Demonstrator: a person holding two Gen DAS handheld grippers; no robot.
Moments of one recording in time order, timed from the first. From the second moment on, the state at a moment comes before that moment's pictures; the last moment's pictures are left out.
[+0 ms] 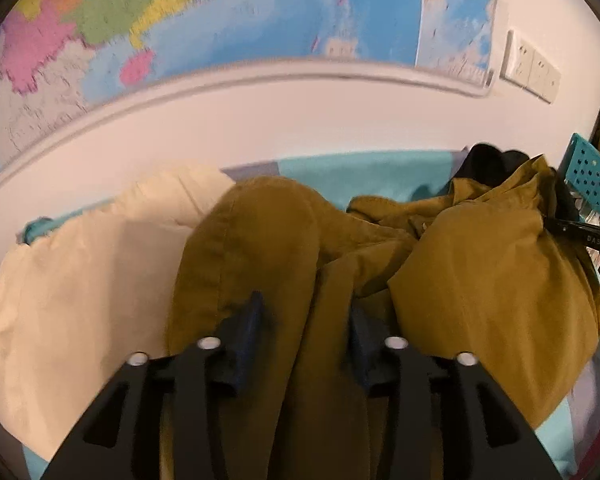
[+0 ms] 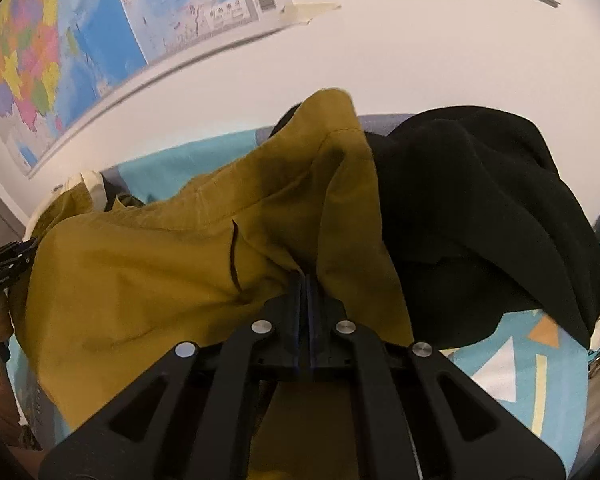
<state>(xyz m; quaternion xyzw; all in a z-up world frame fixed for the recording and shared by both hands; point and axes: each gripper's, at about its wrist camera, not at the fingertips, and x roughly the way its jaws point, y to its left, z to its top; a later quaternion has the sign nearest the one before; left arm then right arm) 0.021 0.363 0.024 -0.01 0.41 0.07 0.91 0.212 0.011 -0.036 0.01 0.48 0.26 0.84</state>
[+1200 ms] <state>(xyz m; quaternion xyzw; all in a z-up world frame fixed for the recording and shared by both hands) -0.020 0.348 0.020 0.00 0.33 0.07 0.94 0.204 0.222 0.017 -0.04 0.45 0.54 0.71</state>
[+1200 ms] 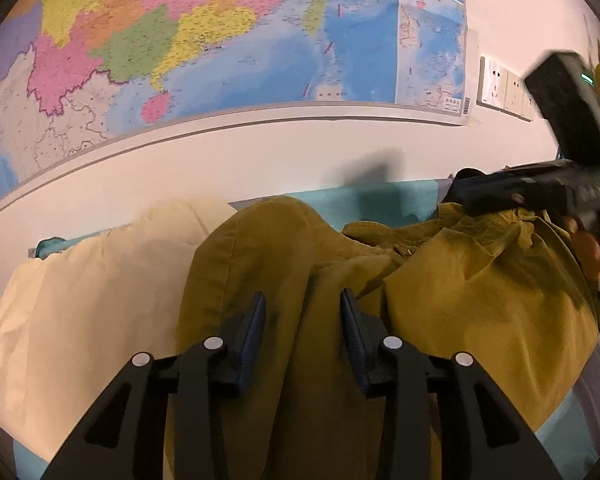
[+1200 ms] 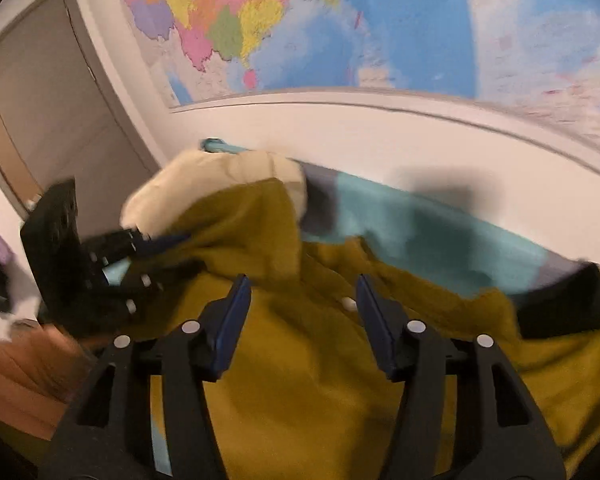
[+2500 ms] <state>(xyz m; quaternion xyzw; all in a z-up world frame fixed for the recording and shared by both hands) 0.007 0.342 0.014 -0.01 0.38 0.11 0.92 0.195 0.112 -0.001 -0.09 0.42 0.31 0.84</state>
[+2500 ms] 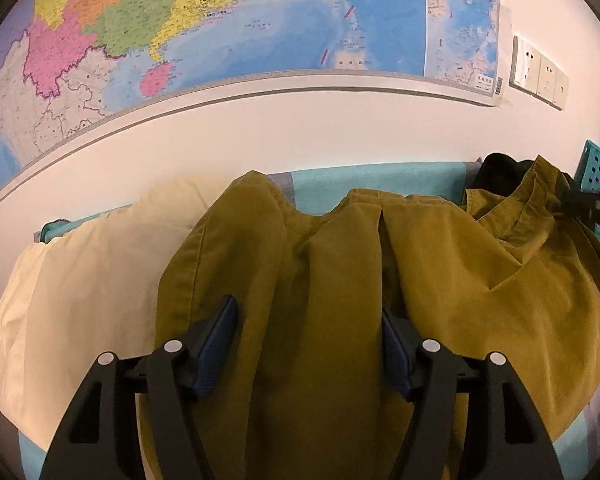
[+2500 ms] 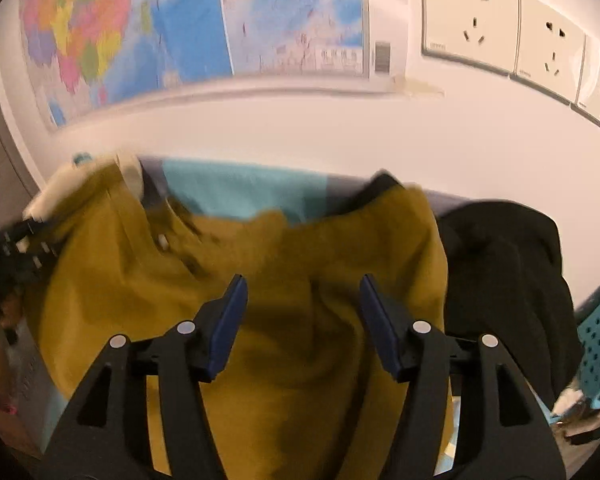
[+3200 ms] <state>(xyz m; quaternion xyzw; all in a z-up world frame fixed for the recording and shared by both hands) 0.017 0.342 0.011 0.00 0.37 0.15 0.92 0.211 0.127 0.001 -0.10 0.36 0.31 0.87</state>
